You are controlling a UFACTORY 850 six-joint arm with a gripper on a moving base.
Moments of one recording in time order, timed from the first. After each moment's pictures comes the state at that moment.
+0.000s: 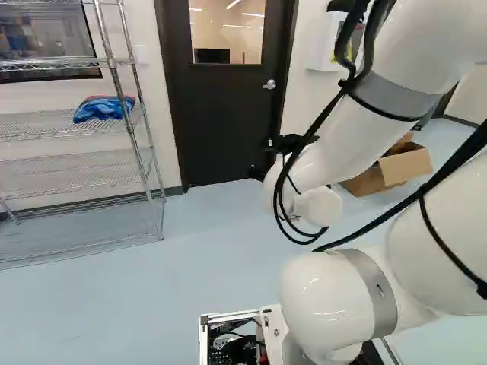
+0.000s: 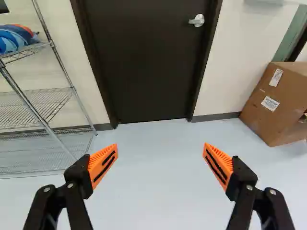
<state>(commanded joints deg) 0.0 16.0 -5.0 0.0 50.0 0.0</state>
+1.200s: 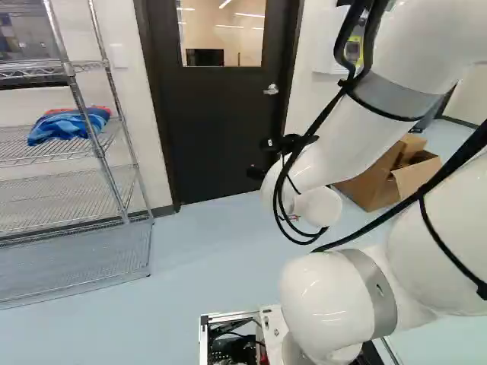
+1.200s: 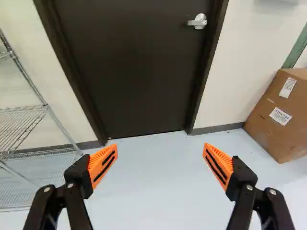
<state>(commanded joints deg) 0.0 16.0 -5.0 0.0 50.0 0.0</state>
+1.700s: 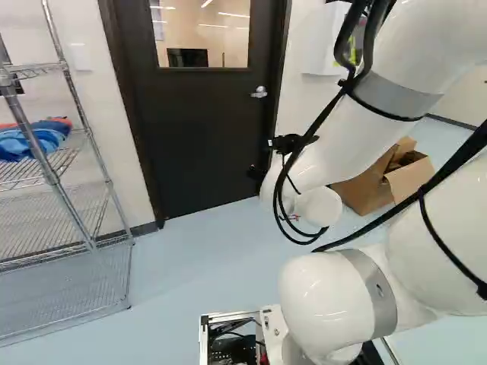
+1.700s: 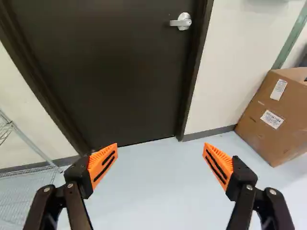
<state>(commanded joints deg) 0.0 16.0 -5.0 0.0 50.0 0.0</state>
